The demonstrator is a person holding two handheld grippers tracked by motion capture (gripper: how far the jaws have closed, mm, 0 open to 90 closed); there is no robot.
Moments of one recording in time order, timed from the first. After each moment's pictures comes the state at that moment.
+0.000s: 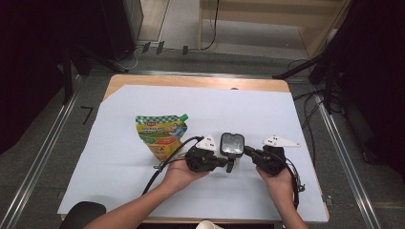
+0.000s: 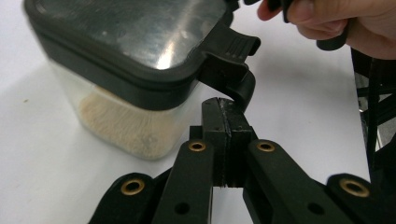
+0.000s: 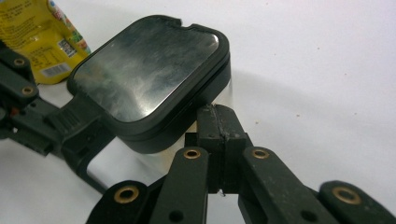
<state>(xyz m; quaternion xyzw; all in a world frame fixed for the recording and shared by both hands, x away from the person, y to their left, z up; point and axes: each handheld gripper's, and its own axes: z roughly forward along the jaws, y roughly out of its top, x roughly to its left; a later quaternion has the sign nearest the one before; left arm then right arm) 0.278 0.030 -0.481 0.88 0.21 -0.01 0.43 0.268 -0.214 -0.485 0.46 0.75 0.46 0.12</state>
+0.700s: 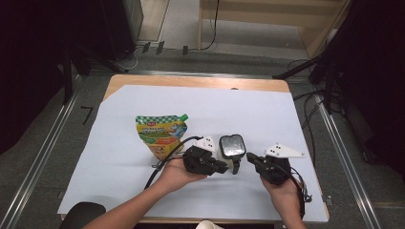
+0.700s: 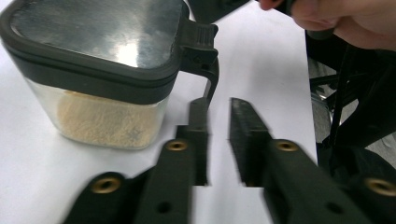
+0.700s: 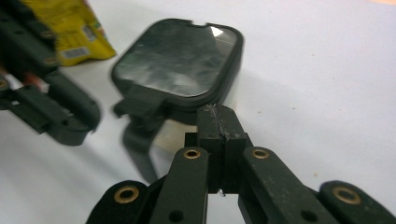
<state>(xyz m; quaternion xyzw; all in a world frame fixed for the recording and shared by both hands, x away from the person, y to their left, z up) 0.276 0.043 -0.466 0.88 0.18 -0.07 0.43 0.230 -0.213 -0.466 0.44 0.77 0.45 0.15</state>
